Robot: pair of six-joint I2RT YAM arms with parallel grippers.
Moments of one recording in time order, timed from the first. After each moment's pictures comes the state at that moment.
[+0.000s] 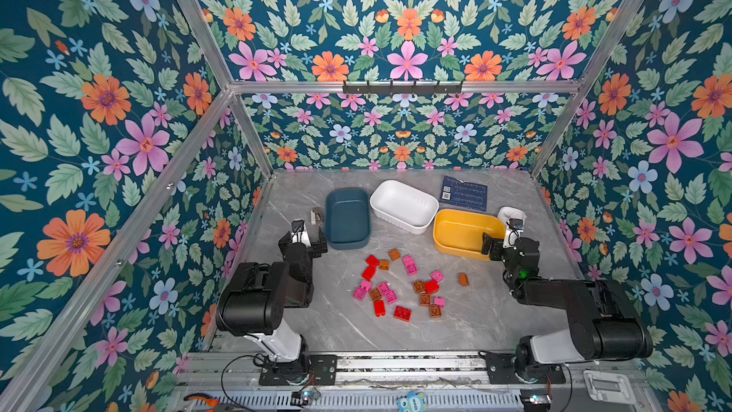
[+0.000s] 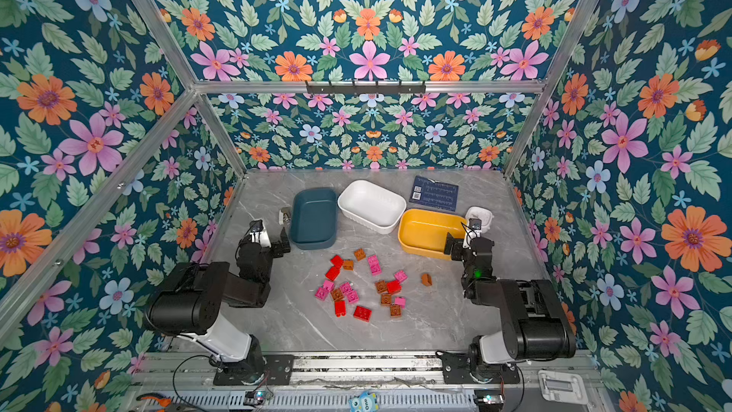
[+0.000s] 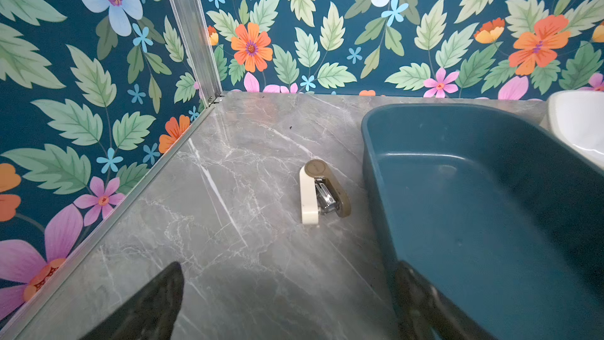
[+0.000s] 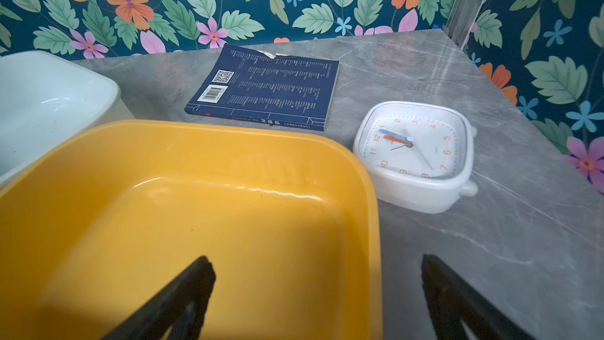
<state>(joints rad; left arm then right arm) -0.05 1.62 0.28 1.16 -0.21 0.01 0.00 1.44 0.30 0.77 0.03 0.08</state>
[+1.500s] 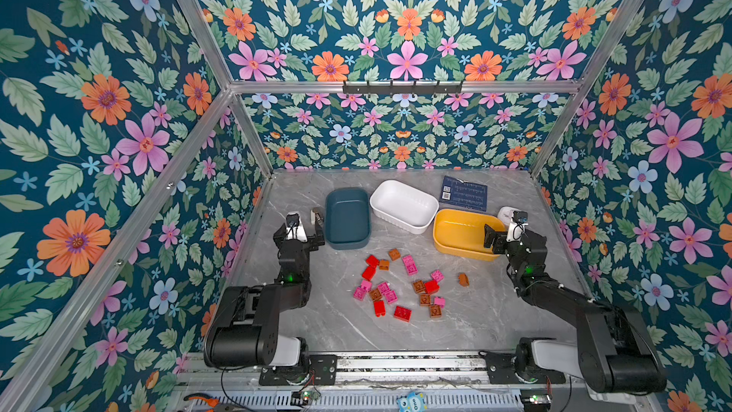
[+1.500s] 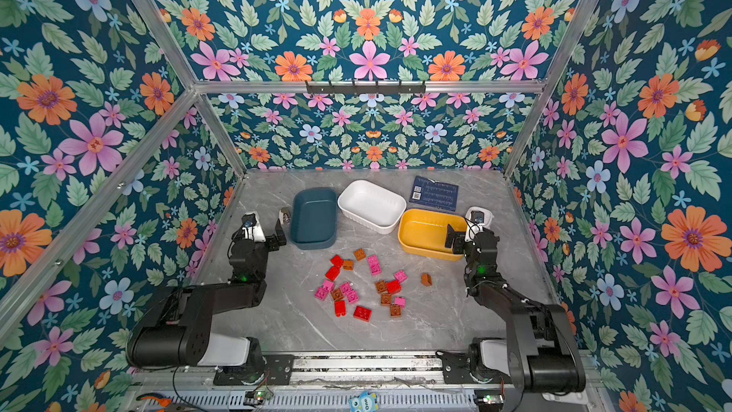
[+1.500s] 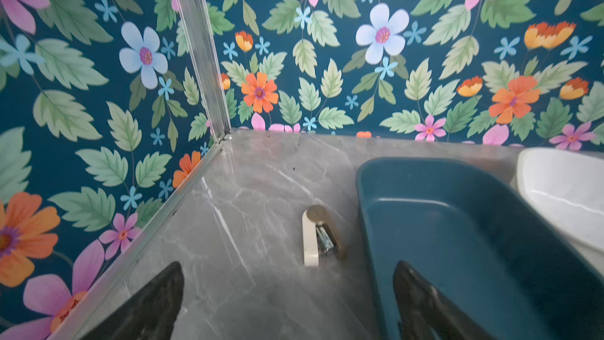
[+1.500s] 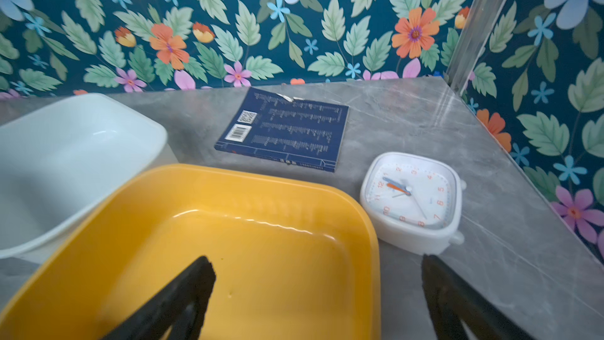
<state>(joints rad) -0.05 1.37 0.34 0.94 -0.22 0.01 0.00 1.22 0.36 0.59 -0.04 0.05</state>
